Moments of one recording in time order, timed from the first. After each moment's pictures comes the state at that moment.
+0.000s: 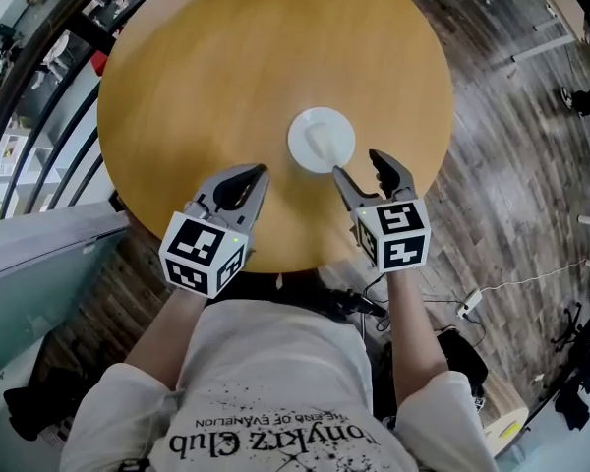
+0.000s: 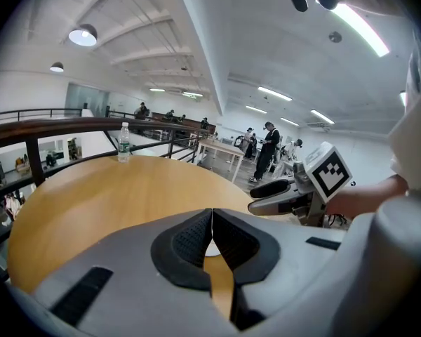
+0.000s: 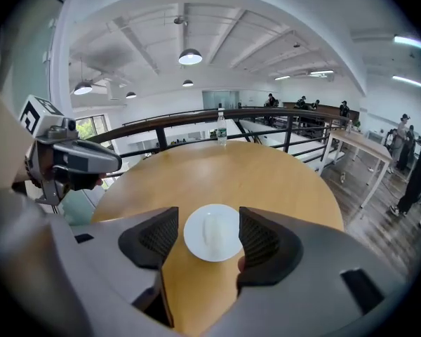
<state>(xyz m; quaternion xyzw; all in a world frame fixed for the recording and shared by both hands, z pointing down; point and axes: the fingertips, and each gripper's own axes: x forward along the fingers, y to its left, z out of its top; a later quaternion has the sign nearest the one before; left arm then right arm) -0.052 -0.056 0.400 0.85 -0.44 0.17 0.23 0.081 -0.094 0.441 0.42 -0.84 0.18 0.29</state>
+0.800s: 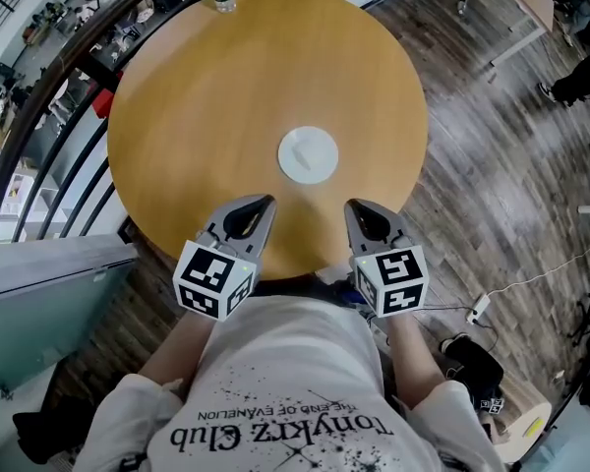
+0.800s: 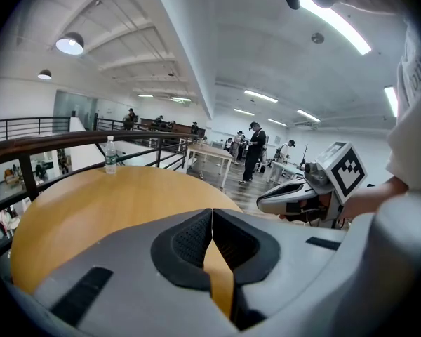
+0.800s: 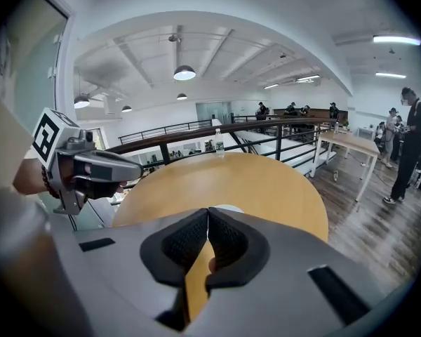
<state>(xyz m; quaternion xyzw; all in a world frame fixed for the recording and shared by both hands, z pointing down) -0.011 -0.012 0.347 0.88 -0.41 0.16 0.19 0.110 -0.016 0.371 0.45 -0.84 0.18 0.23</state>
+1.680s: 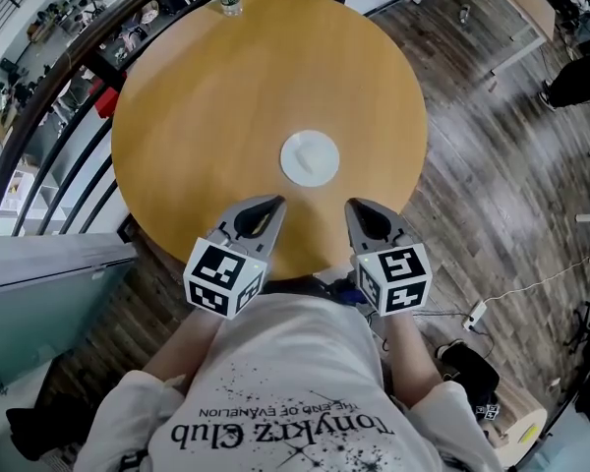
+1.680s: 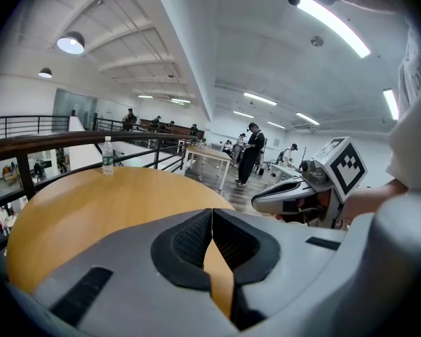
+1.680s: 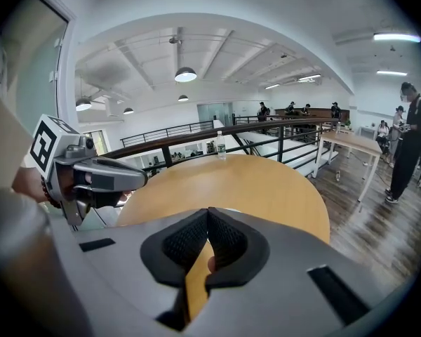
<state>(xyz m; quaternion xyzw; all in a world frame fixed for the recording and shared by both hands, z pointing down) -0.001 -0.012 0.342 0.88 -0.40 0.15 0.20 0.104 -0.020 0.360 0.45 -0.85 0.18 0.23</state>
